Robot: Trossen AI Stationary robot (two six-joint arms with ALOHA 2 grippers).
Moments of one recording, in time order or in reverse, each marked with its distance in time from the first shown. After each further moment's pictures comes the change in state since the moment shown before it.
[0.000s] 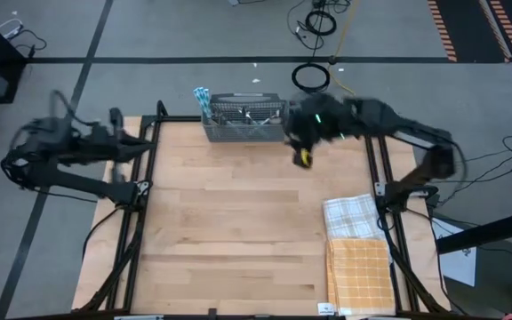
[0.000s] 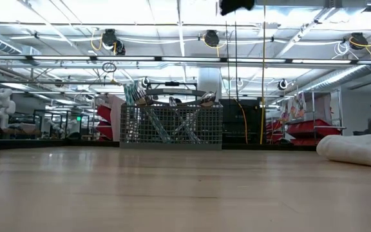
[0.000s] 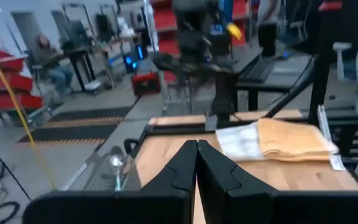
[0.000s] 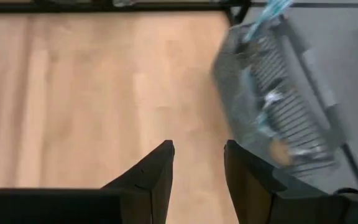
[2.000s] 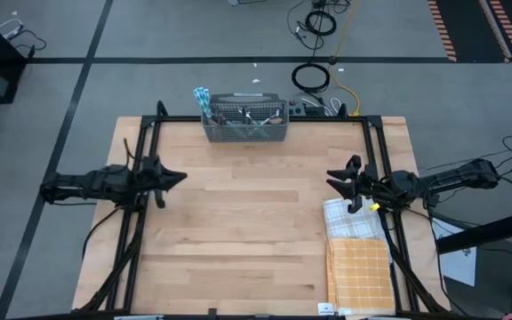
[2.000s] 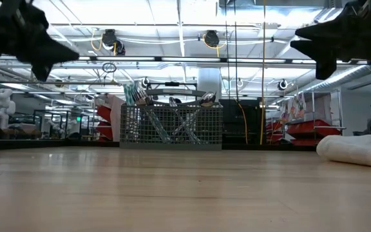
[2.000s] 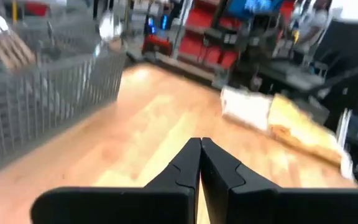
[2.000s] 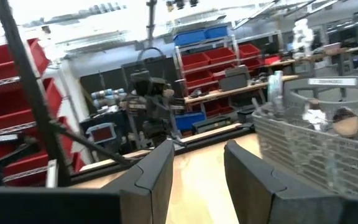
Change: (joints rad) left arm 0.000 -0.571 -1.023 0.427 -0.076 -0.467; right arm 0.363 -1.185 -1.812 1.607 0.274 0.265
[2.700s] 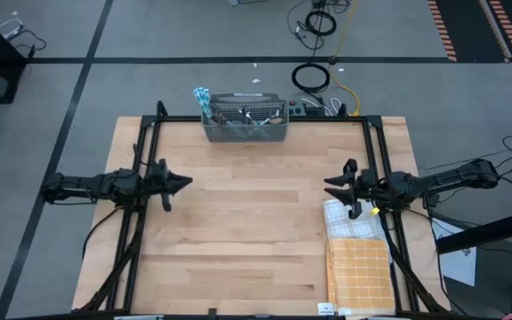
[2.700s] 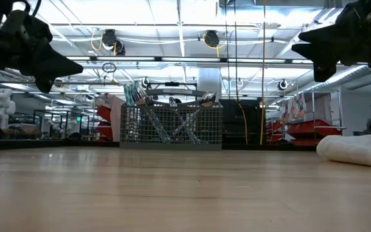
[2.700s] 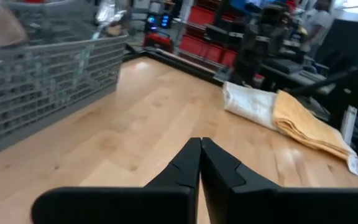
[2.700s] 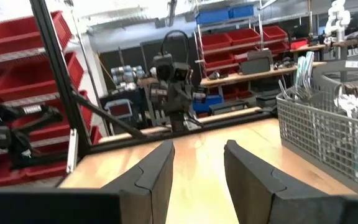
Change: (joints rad) left arm -0.001 0.000 -0.112 0.098 0.008 -0.007; right arm 0.000 0.001 0.000 -0.073 -0.108 -0.013
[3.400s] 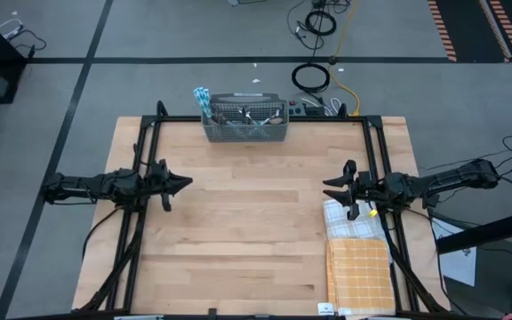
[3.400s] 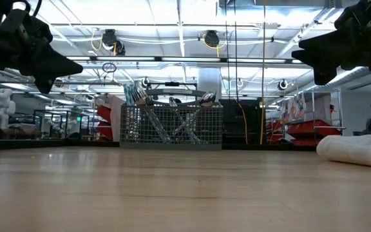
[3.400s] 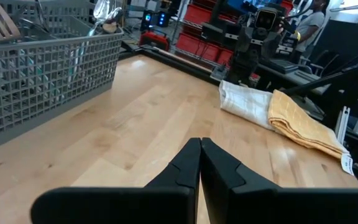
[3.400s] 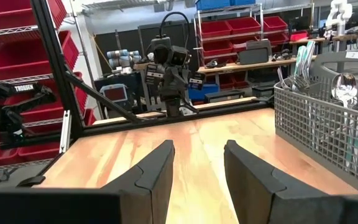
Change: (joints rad) left arm 0.000 0.002 0.000 0.000 0.010 -0.019; right arm 0.000 0.000 0.000 -0.065 -0.002 -0.031
